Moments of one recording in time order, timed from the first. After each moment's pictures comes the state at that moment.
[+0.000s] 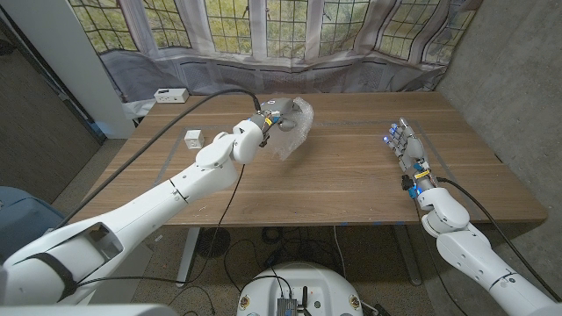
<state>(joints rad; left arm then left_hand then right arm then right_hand) 0.59 0.65 0.79 -1.90 0.64 0.40 -0.04 1.13 0.06 0.39 -0.08 0.22 0.65 0.02 0.19 0.25 0.62 -0.02 0.23 0.43 0.67 -0.02 0.19 0.22 0.69 0.05 0.55 0.18 -1.24 -0.61 -0.19 -1.66 0.69 0.38 -0.12 0.26 0.07 0.14 -0.13 0.18 0.12 0.09 0.20 0.18 0.09 0.15 0.21 0.20 -0.02 0.12 0.21 0.21 0.19 0.04 0.19 0.17</state>
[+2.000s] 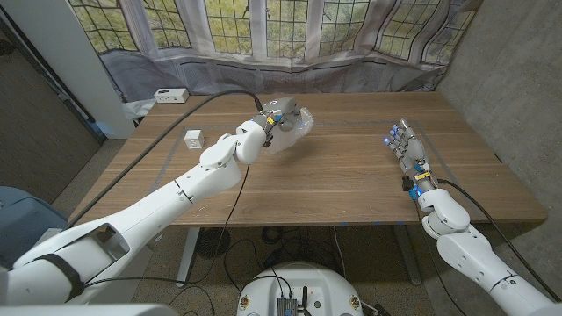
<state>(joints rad) 0.60 0.61 0.78 -1.89 0.59 0.40 0.00 1.47 0.04 0.48 -0.17 0.21 1.14 0.08 0.33 0.27 0.97 -0.03 0.39 0.57 1.00 -0.06 0.36 0.23 0.95 -0.03 0.77 0.18 -1.25 -0.61 -0.18 -1.67 0.69 0.38 -0.12 0.26 0.07 0.14 -0.14 0.18 0.12 0.09 0.20 0.18 0.09 0.15 0.21 0.20 -0.02 0.12 0.21 0.21 0.19 0.04 0.19 0.17</state>
